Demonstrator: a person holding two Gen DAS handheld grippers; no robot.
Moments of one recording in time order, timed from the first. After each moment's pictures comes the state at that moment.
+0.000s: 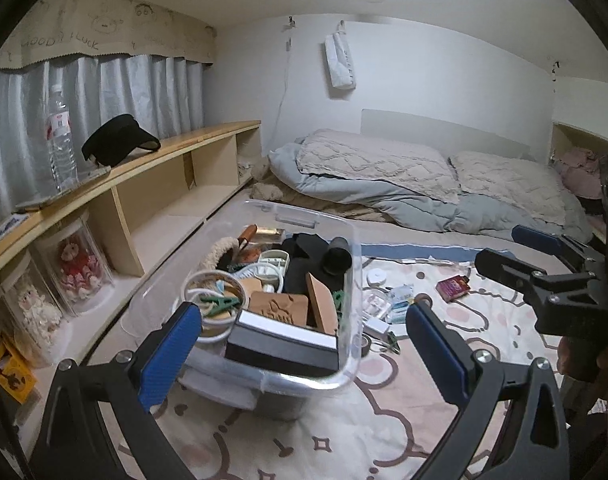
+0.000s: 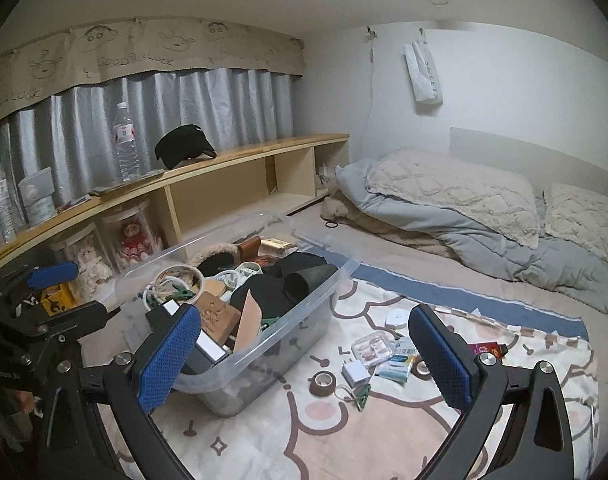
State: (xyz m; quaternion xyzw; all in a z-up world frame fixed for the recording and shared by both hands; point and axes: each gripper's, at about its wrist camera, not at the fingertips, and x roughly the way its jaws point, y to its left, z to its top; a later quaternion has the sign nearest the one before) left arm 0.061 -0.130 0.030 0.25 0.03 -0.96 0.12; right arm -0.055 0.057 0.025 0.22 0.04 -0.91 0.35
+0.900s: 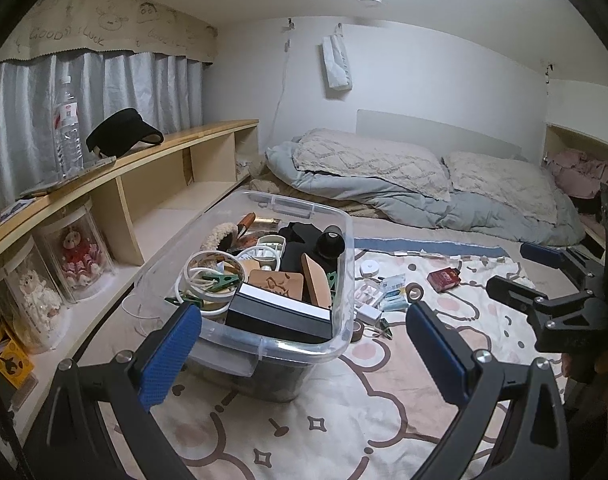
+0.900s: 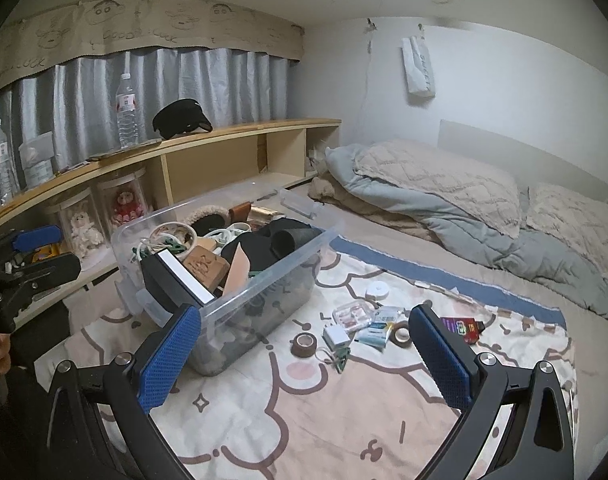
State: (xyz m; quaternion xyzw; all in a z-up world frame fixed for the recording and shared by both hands) left arm 0.093 -0.121 0.020 0.24 0.04 -0.96 0.11; right arm -0.022 0.080 0.002 0.23 0.08 -0.91 0.33
